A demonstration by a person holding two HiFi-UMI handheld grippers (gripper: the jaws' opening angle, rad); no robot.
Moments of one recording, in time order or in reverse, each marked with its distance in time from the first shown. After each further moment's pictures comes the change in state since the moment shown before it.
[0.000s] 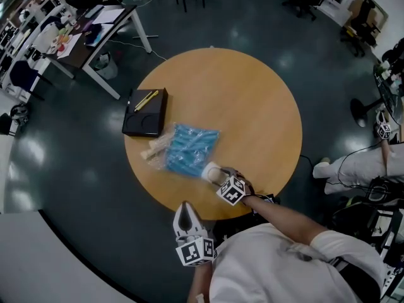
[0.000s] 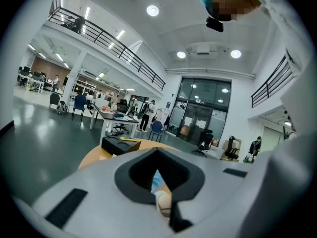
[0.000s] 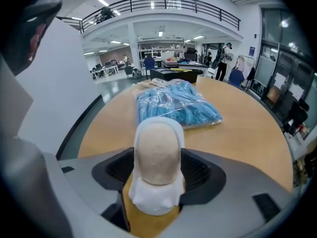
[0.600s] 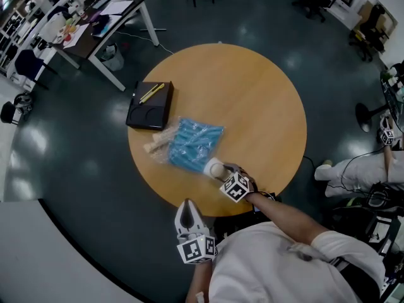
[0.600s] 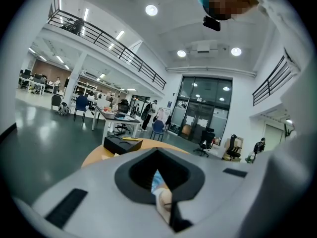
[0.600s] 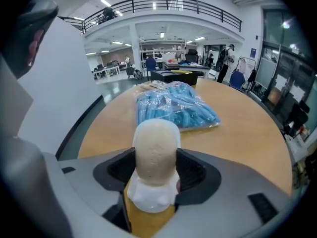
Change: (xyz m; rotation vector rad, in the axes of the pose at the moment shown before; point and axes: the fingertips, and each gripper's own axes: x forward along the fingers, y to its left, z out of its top) left arm -0.003 -0.001 -0.009 0.018 0.004 0.015; right arm -0.001 -0.007 0.002 -0.020 -0.023 0.002
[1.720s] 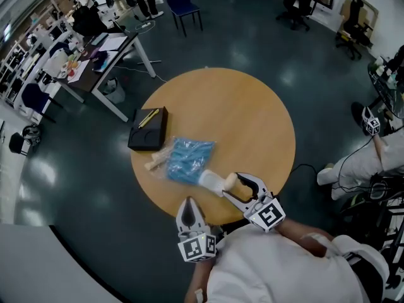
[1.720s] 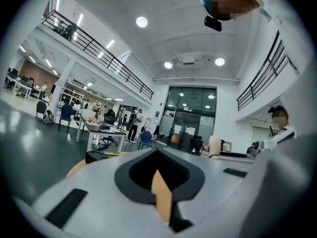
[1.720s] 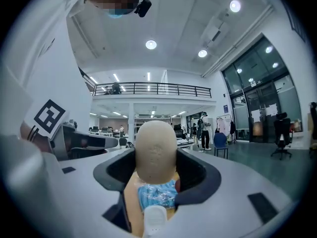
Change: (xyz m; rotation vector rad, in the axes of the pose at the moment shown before) left arm -0.005 -0.065 0.050 0.051 -0.129 -0.124; right arm -0.298 0.004 0.110 0.069 -0.888 -0.126
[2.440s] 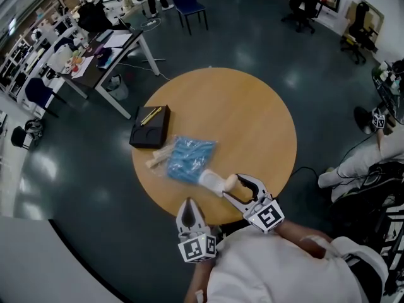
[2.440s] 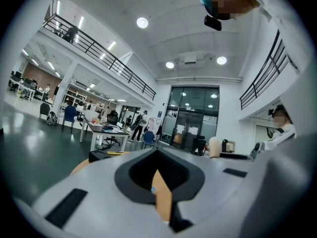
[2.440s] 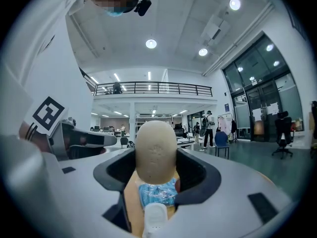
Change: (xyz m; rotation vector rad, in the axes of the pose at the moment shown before) left arm -0.008 -0.002 -0.006 0.003 -0.005 0.032; right arm -0.004 0.001 -0.009 -0.001 0.004 0.013
